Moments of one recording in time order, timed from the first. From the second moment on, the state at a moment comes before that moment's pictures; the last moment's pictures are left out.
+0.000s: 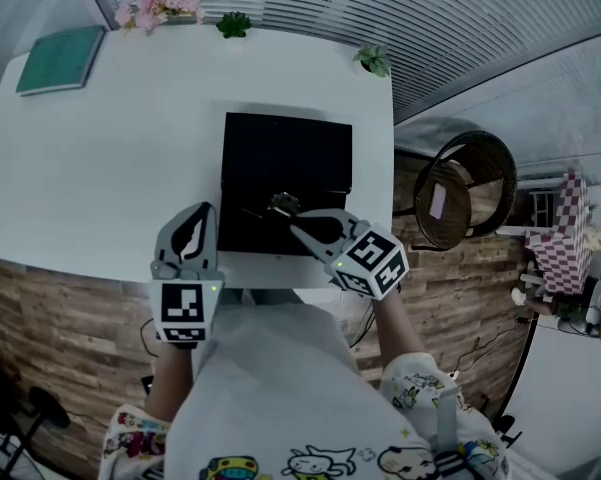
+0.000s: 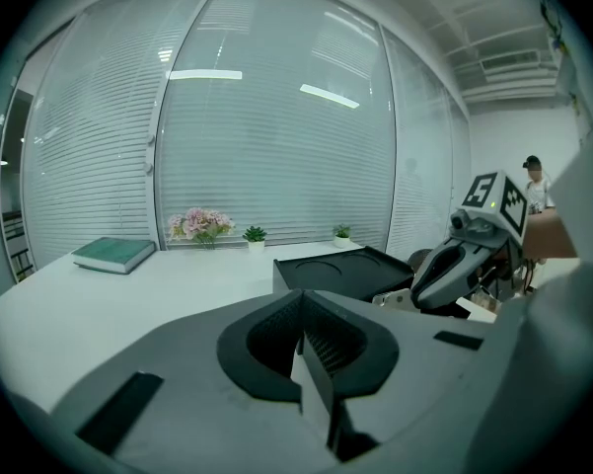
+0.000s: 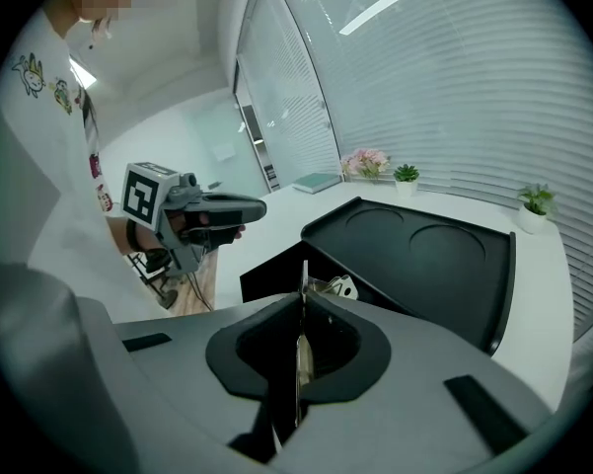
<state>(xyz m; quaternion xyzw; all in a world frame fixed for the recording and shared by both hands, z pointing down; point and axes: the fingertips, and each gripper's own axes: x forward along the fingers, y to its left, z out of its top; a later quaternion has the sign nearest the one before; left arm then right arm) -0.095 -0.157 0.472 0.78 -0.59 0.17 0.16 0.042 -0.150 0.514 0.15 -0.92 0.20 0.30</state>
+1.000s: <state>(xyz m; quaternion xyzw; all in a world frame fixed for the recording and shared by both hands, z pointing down) -0.094 -0.152 0.482 0.77 -0.59 0.17 0.16 0.036 -0.151 0.555 0.14 -0.86 0.26 0.41</state>
